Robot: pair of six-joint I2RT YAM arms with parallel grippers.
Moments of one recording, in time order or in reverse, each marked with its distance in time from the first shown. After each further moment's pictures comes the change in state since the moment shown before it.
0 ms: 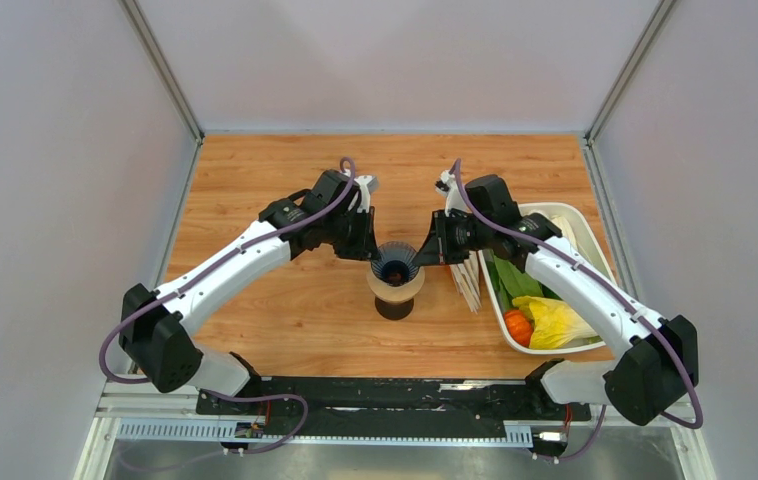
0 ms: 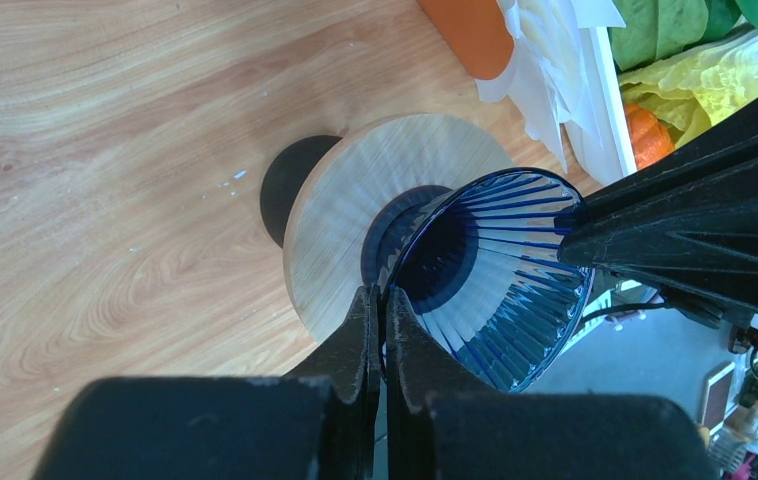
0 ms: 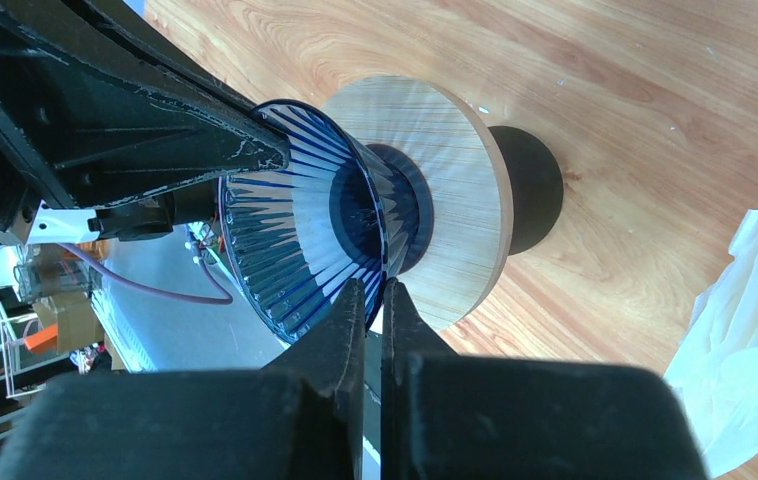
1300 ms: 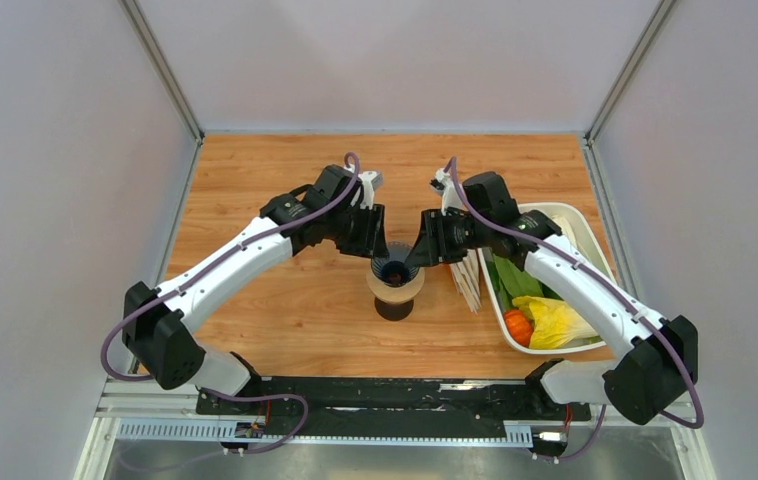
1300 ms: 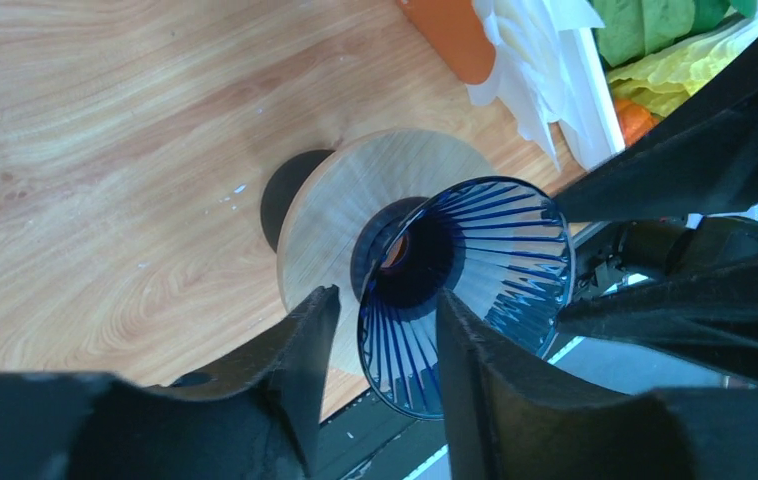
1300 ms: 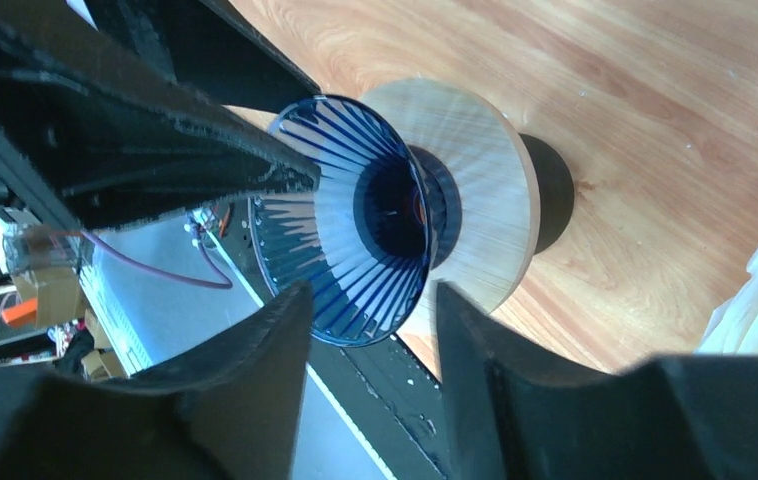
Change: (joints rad) left arm -0.001 0.016 0.045 -0.022 0.010 0.048; right arm 0.009 0.001 0.031 -0.024 -0.025 -0.042
